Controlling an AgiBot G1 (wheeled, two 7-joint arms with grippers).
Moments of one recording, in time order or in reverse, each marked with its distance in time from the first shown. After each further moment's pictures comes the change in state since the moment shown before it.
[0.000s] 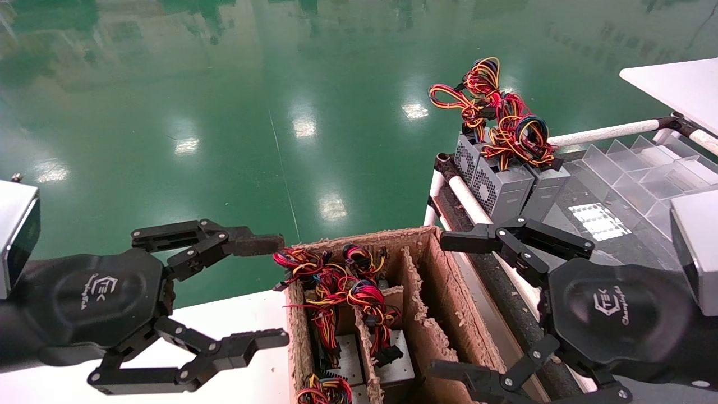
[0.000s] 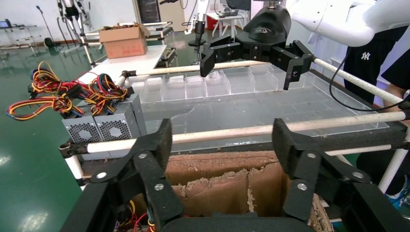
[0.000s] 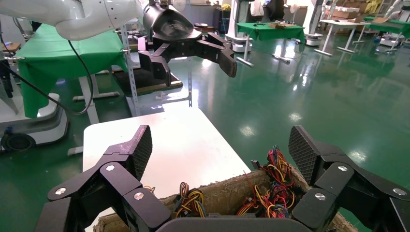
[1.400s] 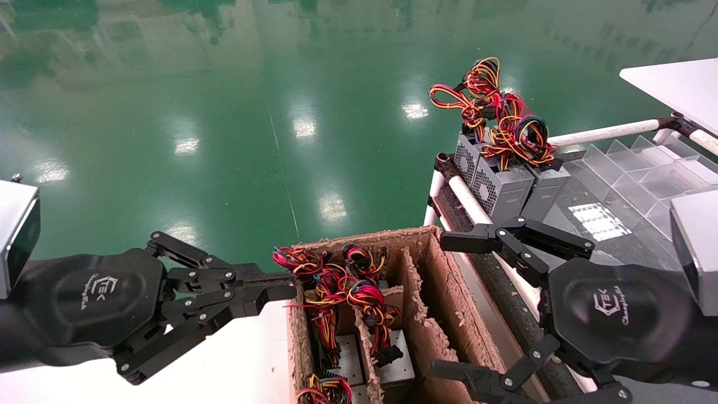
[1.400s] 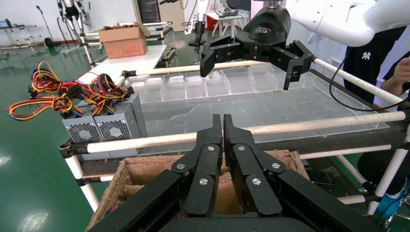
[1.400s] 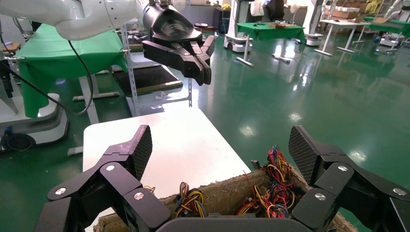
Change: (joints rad) left arm 0.000 0.000 0.000 0.000 0.000 0.000 0.000; right arm 0.000 0.000 -0.005 0.001 -0.007 0.000 0.003
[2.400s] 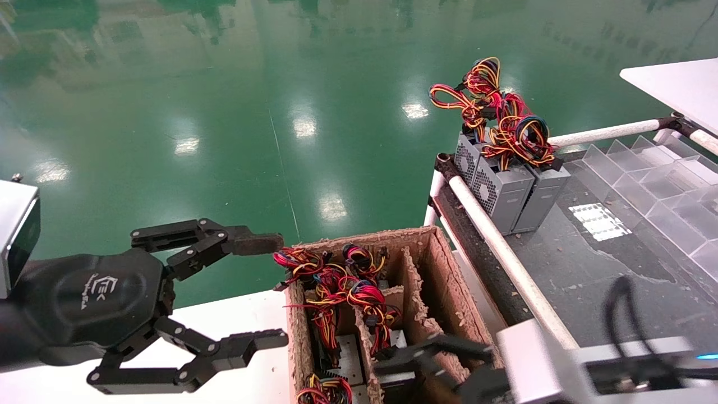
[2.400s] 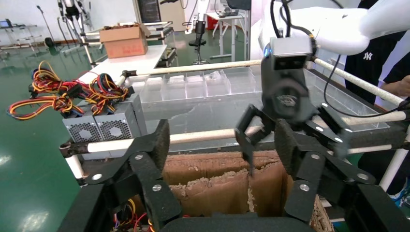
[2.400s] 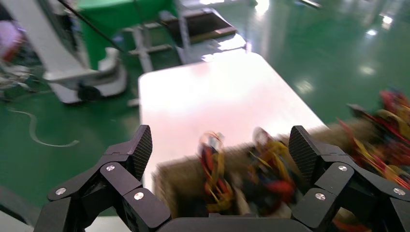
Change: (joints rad) left arm 0.000 0.000 0.000 0.001 0.000 0.000 0.000; right arm 0.035 -0.125 -0.199 0.059 -0.174 -0.050 0.065
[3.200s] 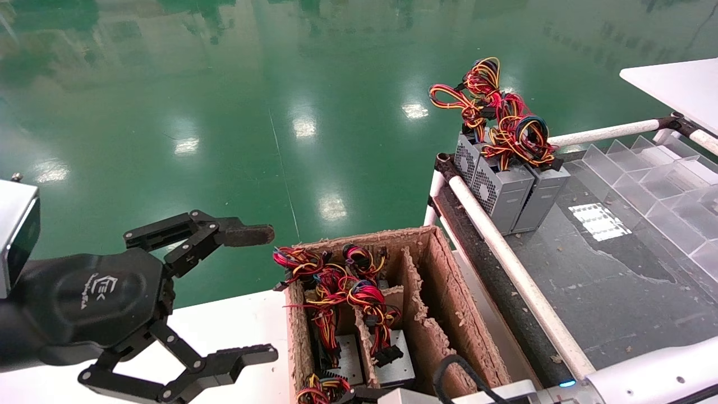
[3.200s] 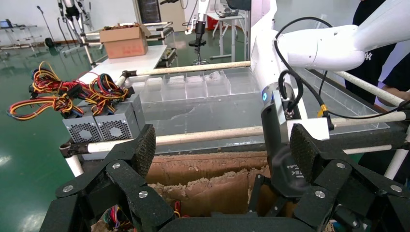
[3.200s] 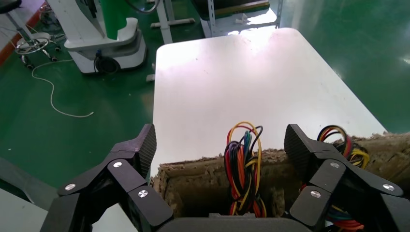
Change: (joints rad) left arm 0.000 0.000 0.000 0.000 0.000 0.000 0.000; right arm -0.004 -0.157 -0.159 0.006 -0.184 0.108 -0.052
